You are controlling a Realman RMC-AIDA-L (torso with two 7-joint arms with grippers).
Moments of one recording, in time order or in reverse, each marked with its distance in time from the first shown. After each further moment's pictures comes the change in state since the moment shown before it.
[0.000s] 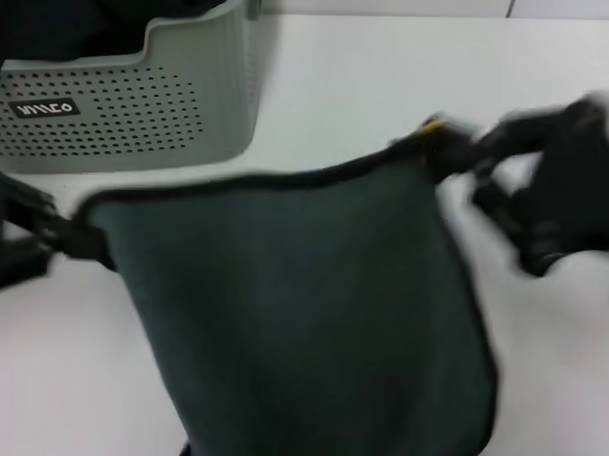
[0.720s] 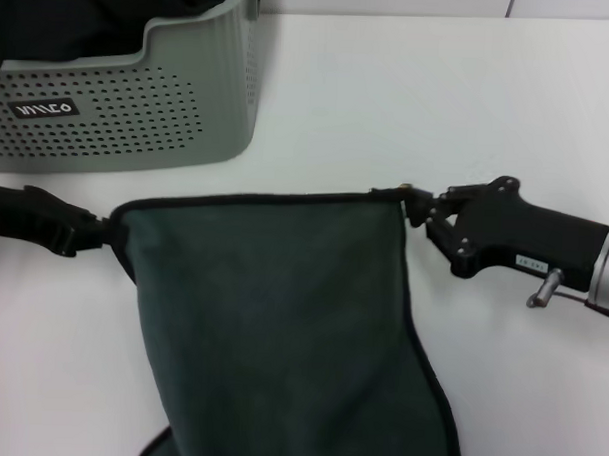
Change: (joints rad) left arm -0.301 -0.132 -0.160 -0.386 0.812 -0.351 -0.041; right arm 0.240 -0.008 -0.143 0.521 -0.006 -0.335 -0.059
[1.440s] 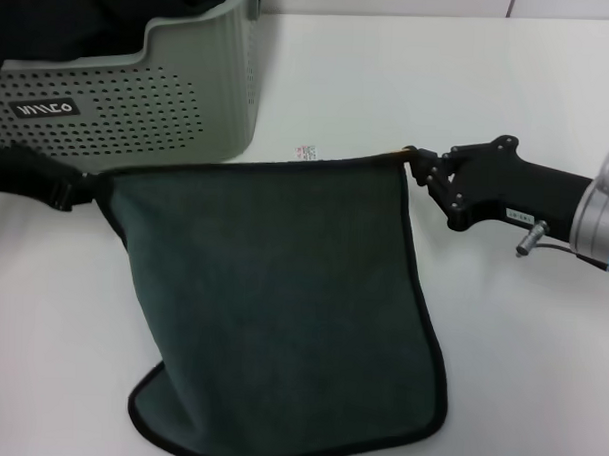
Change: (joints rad) left arm -0.049 -0.001 0.000 0.004 0.066 -0.134 -0.015; right arm 0.130 -0.002 0.006 0.087 -0.024 -0.135 -0.012
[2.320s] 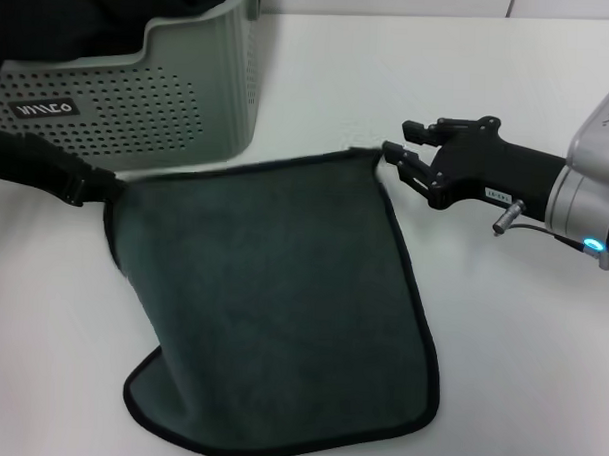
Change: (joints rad) left arm -0.066 -0.005 0.008 -0.030 0.091 -0.022 -0.001; right arm 0.055 0.000 -0.056 0.034 0.089 -0.092 -0.036
